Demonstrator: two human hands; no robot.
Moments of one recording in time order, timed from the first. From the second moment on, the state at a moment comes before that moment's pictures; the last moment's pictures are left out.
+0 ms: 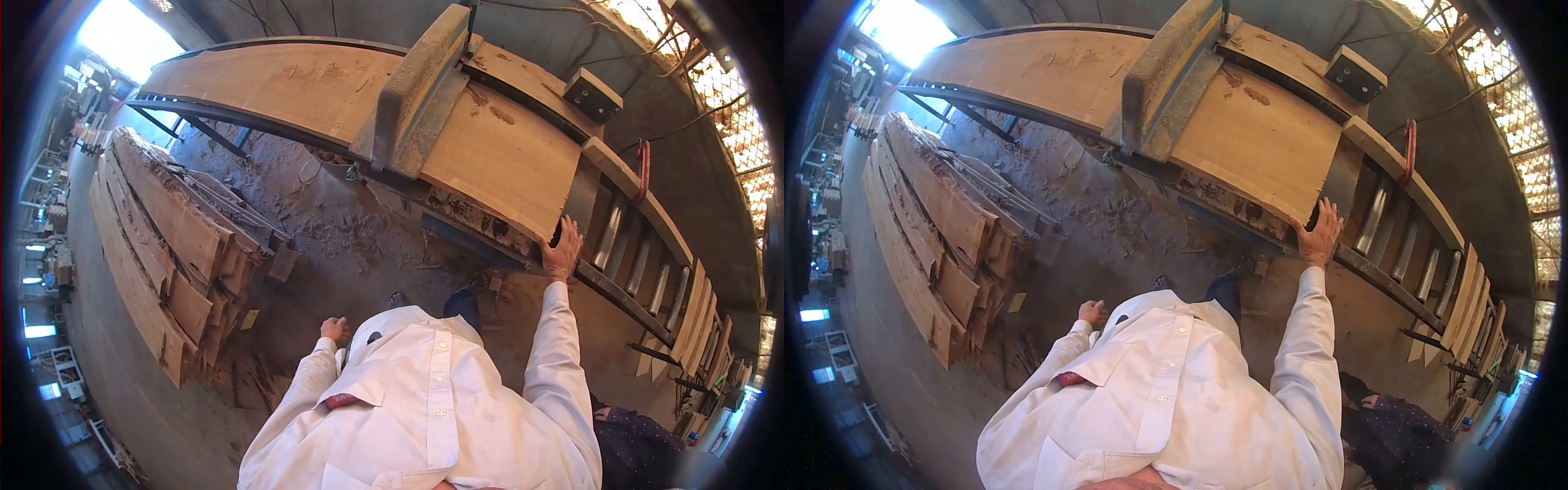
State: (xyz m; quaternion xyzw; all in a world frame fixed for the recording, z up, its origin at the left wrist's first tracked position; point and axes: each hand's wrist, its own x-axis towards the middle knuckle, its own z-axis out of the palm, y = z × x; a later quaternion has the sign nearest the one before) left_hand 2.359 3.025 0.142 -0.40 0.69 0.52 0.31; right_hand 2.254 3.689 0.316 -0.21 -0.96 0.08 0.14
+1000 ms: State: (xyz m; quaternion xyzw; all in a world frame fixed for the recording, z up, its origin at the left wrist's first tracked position) left_hand 2.341 2.999 0.135 -0.35 0.71 0.50 0.35; right_hand 2.254 3.690 0.314 -0.21 -0.97 0.06 0.15
